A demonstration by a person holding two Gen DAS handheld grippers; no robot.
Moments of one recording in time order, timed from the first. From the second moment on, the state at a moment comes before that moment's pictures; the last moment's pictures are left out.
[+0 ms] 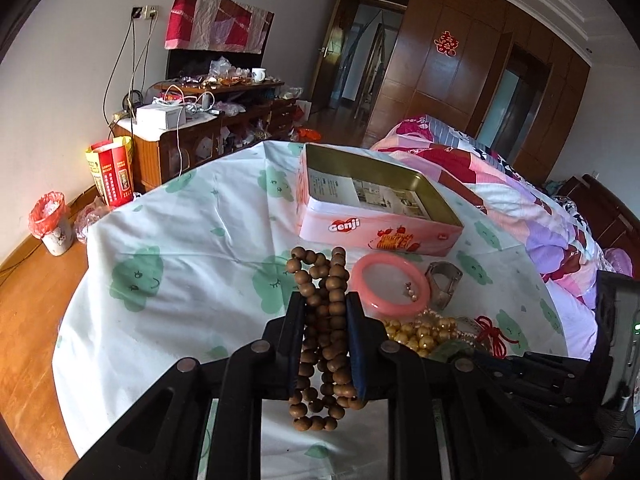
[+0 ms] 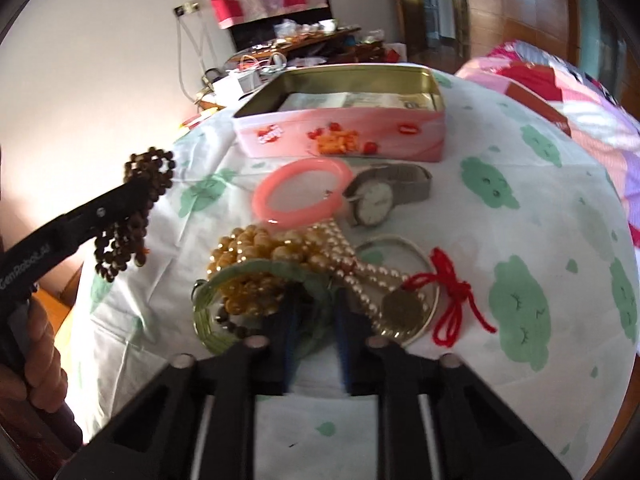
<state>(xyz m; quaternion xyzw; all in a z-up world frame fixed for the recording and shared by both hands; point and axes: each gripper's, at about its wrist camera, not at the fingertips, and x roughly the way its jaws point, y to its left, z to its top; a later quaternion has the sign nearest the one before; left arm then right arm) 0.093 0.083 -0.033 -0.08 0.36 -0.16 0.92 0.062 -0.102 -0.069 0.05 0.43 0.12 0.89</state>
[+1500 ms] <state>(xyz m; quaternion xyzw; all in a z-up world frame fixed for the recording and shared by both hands) 0.249 0.007 -0.046 -0.04 0.36 -0.16 0.92 0.231 -0.168 -0.045 0.14 0.35 0.06 0.92</state>
